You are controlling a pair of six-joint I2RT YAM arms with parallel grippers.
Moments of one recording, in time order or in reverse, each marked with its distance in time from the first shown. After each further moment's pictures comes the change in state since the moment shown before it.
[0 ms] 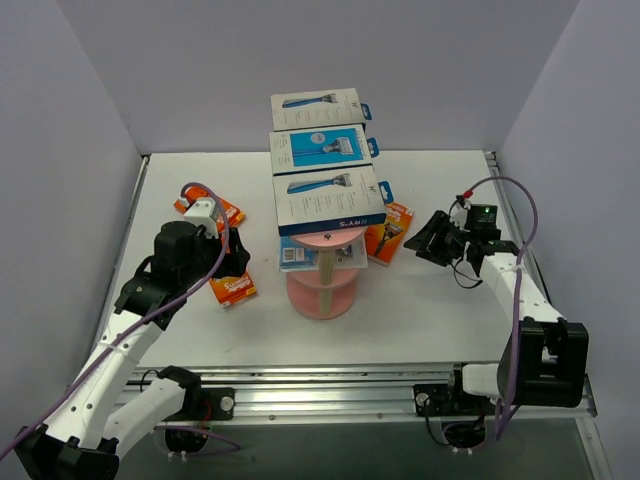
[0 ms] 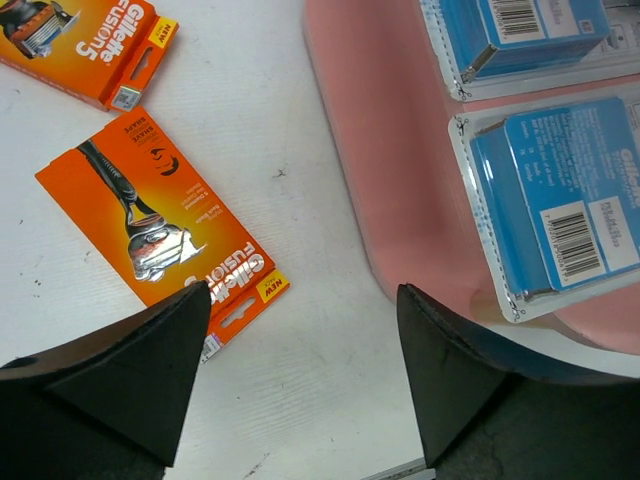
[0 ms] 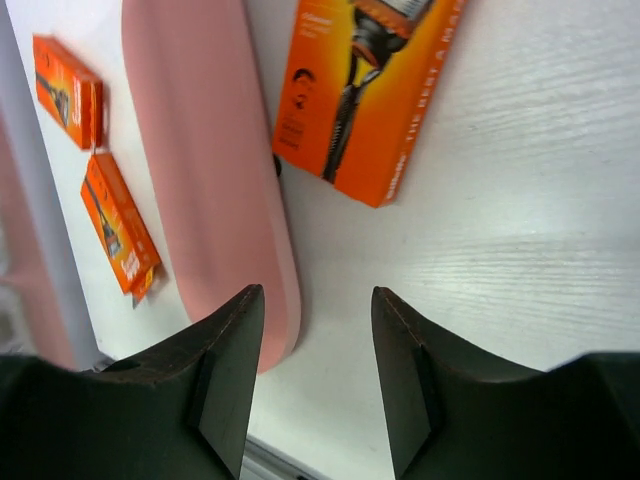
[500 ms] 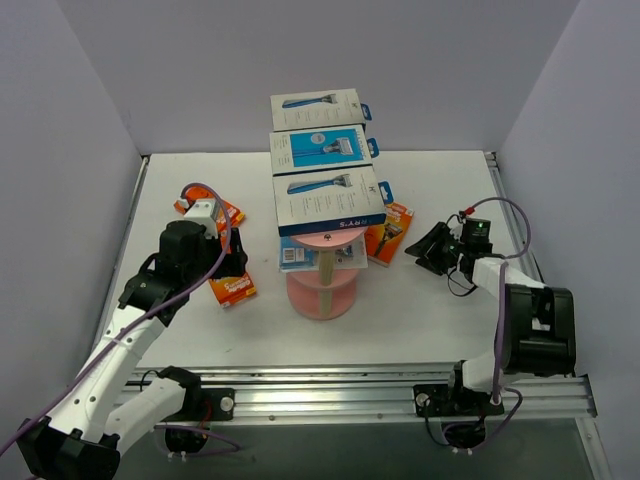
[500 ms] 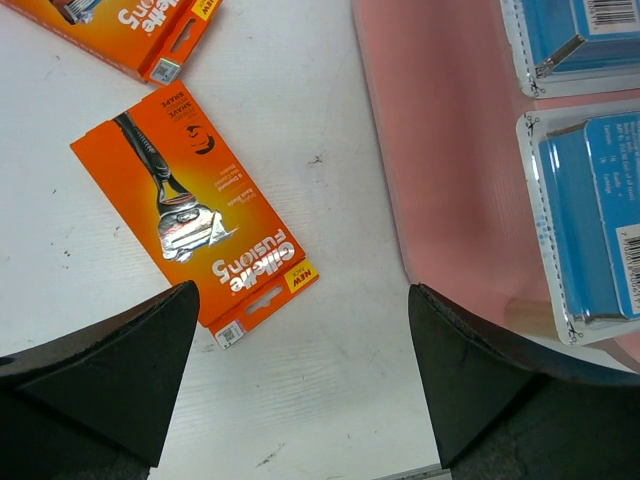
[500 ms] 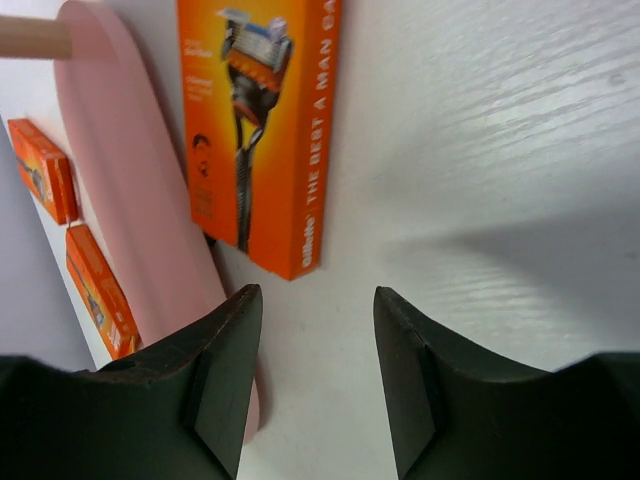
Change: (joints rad) left arm 0.000 0.033 0.000 -0.029 -0.085 -0.011; right arm -0.051 0.148 -0.198 0.352 0.039 0.136
